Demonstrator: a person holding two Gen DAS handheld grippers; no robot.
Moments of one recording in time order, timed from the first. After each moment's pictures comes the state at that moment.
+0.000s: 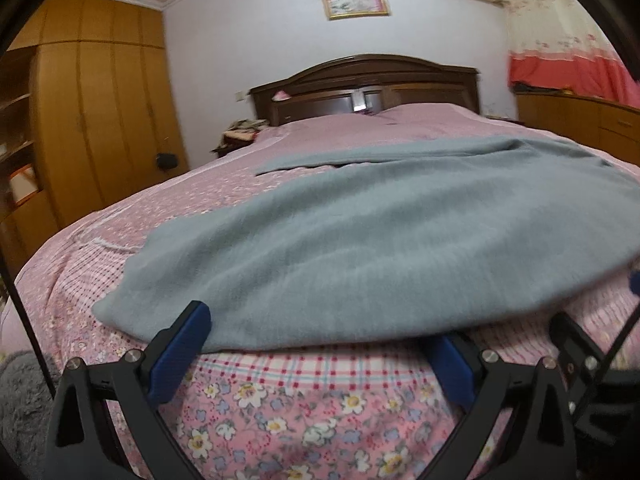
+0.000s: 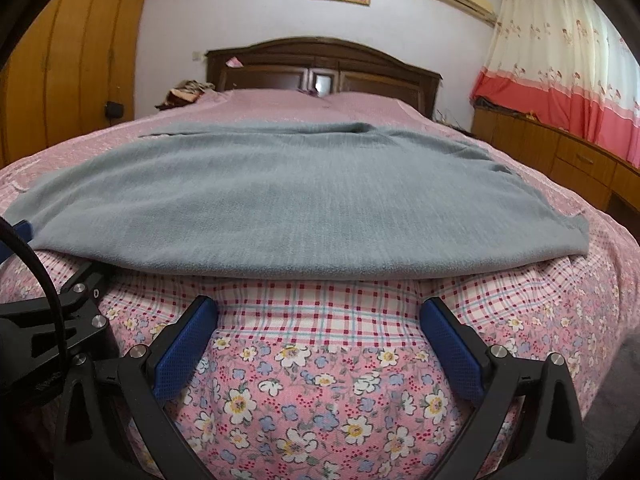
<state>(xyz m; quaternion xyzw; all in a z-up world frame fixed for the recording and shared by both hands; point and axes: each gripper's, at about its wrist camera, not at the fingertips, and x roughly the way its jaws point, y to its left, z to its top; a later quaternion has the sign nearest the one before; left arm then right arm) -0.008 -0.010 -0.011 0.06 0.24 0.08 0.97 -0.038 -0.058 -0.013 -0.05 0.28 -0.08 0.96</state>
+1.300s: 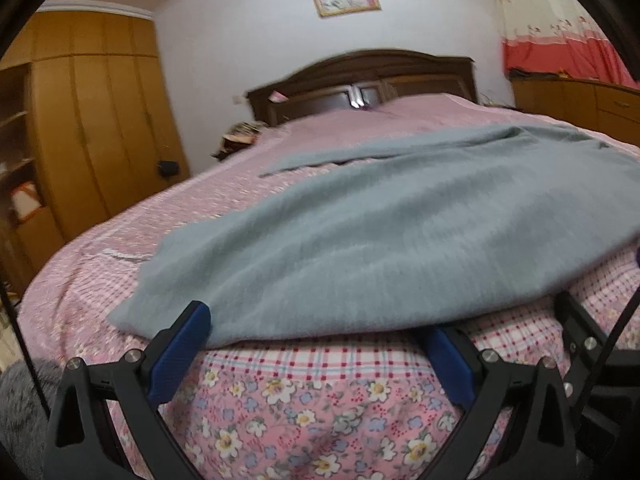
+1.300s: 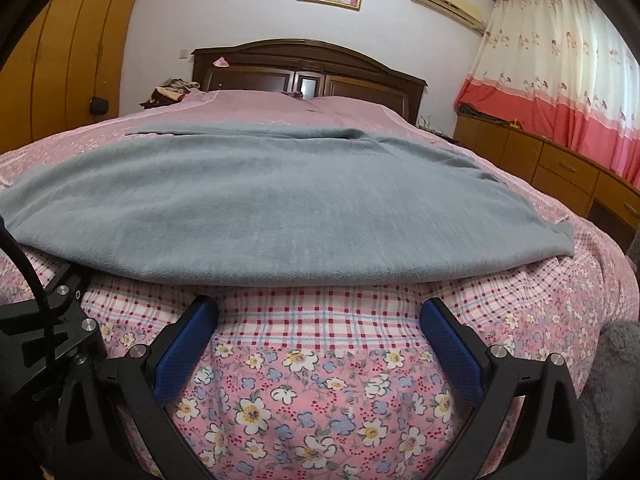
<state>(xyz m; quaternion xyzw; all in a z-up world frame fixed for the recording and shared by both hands) -0.018 -0.018 -0.009 0.09 0.26 0.06 0.96 -0.040 -0.053 -0.015 -0.08 0.27 -0.11 0.95</state>
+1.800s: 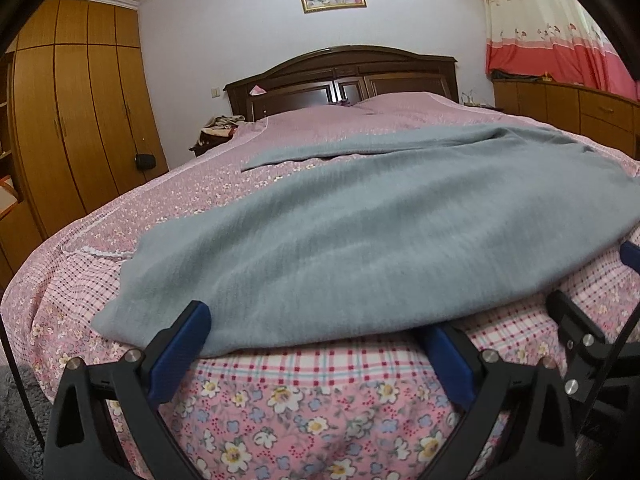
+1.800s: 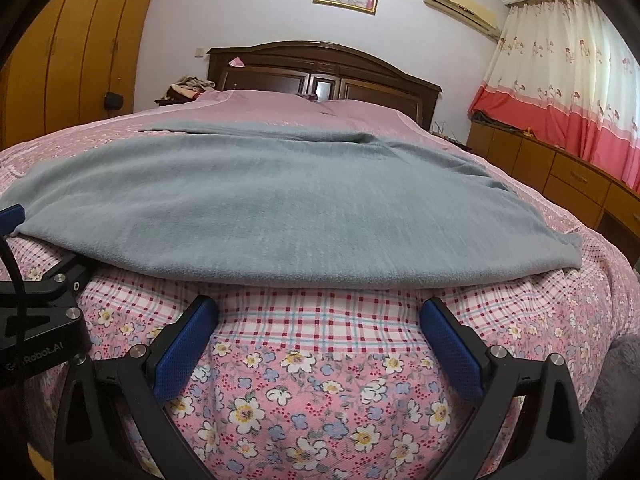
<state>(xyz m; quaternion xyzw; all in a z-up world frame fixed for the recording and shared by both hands) -0.024 -0.021 -0.012 0.08 0.26 0.03 0.96 -0.039 -0.058 -0.012 -0.09 0.27 -0.08 0.96</state>
